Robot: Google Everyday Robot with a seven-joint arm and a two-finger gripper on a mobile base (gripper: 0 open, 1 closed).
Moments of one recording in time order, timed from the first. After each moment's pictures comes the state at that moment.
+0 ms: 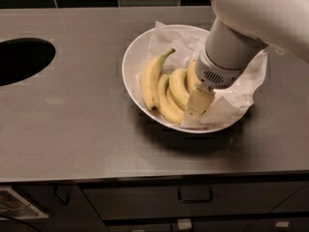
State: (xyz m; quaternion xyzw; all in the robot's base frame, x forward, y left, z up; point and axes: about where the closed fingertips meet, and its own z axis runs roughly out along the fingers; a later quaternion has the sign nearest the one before) arm 0.494 -0.121 0.896 -0.50 0.85 -0.05 0.17
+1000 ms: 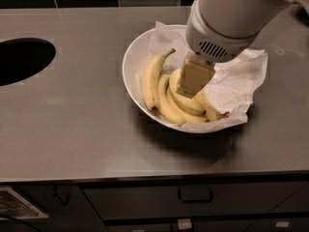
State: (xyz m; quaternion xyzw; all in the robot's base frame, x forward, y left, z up) arm 0.465 -0.088 1.006 -0.53 0.79 -0.14 0.27
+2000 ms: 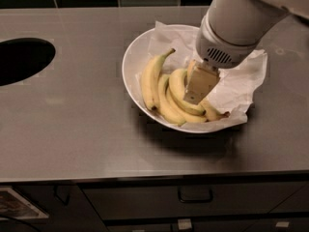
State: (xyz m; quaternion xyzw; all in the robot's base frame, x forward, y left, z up) arm 0.484 -0.112 0.967 -0.52 0.82 -0.10 0.23
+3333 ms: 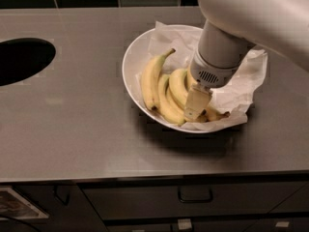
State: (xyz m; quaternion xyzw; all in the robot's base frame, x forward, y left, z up) arm 0.500 -0.118 0.890 -0.52 0.84 -0.06 0.15
